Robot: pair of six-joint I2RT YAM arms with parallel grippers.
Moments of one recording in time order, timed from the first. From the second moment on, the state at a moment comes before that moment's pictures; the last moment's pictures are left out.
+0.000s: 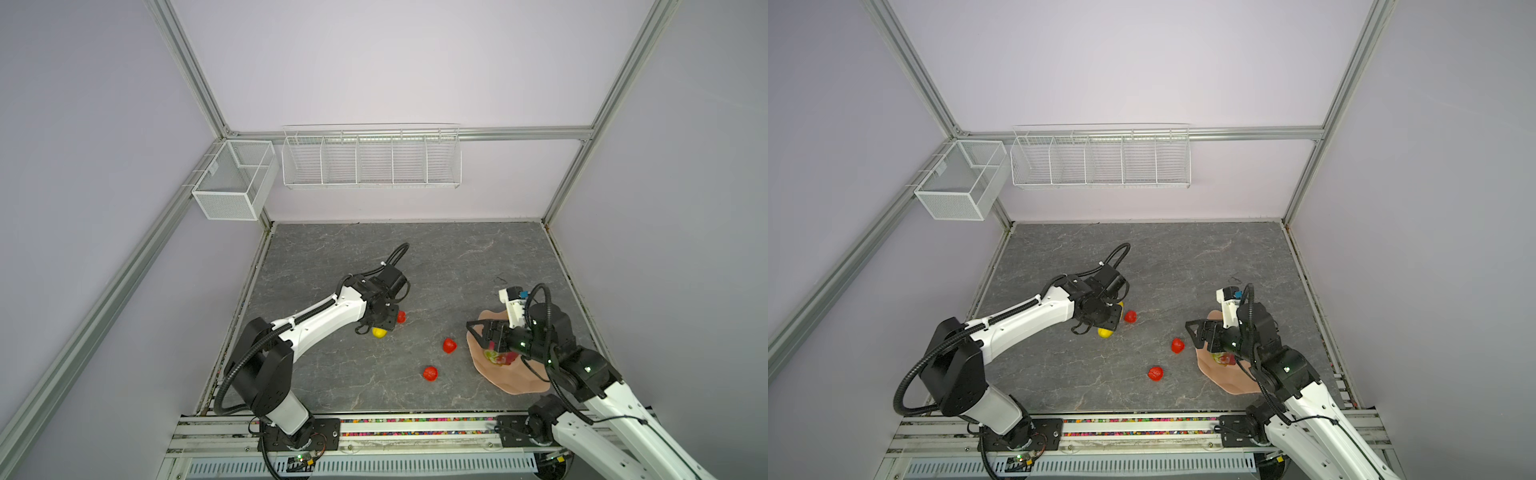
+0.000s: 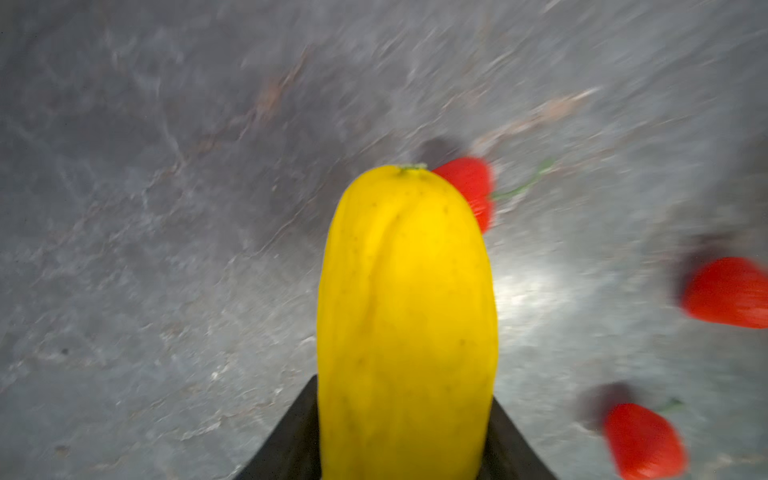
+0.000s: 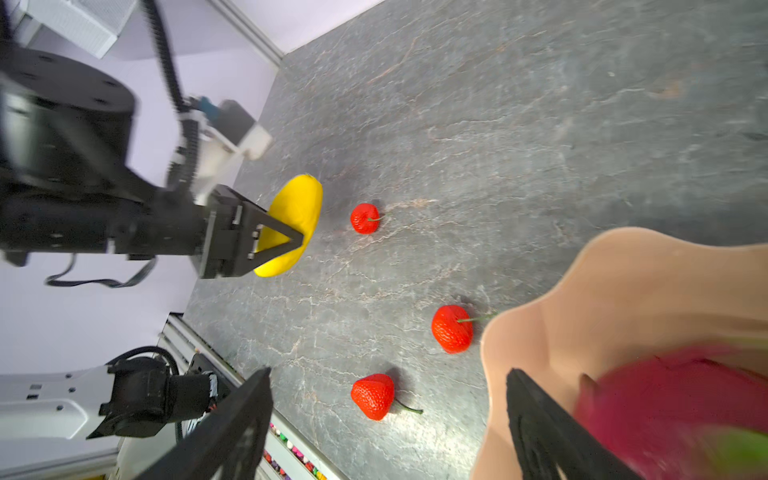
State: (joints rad) left arm -0.80 1.59 1.23 -0.87 -0.05 -0.44; right arm 0.48 0.59 0.63 -0.63 -0.24 0.57
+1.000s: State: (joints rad) left arm -1.11 2.36 2.15 -0.90 0.26 -0.26; right arm 0.36 0.27 0.63 -1.04 -0.20 0.68
